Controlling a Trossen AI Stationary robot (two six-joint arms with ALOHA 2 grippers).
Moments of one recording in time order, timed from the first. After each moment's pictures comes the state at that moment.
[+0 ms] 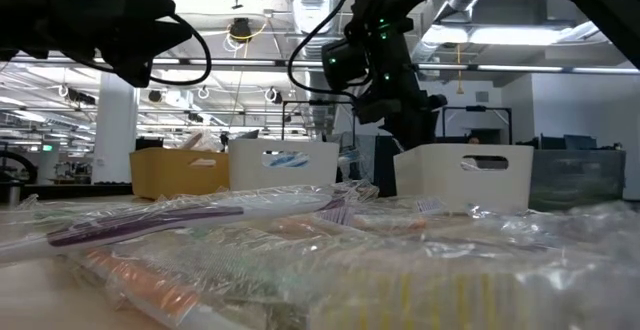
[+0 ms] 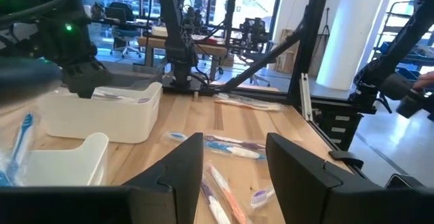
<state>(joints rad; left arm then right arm) -0.58 1.33 0.12 1.24 -0.58 -0.12 -0.31 2.12 1.75 -1.44 0.16 0.50</state>
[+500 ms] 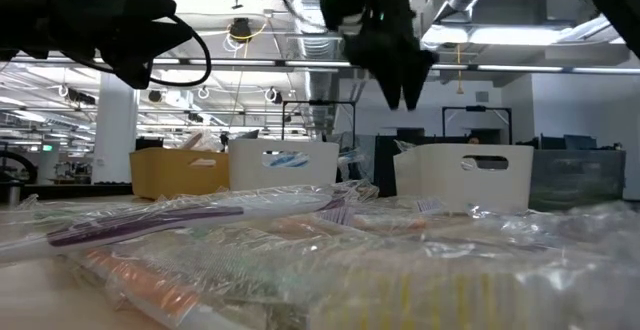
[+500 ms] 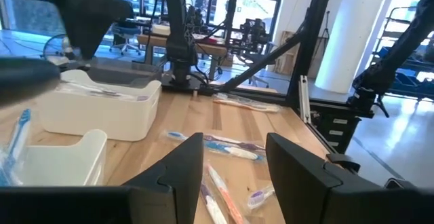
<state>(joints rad) -0.58 1.33 0.12 1.24 -0.58 -0.15 -0.24 2.04 1.97 -1.57 0.12 0.52</state>
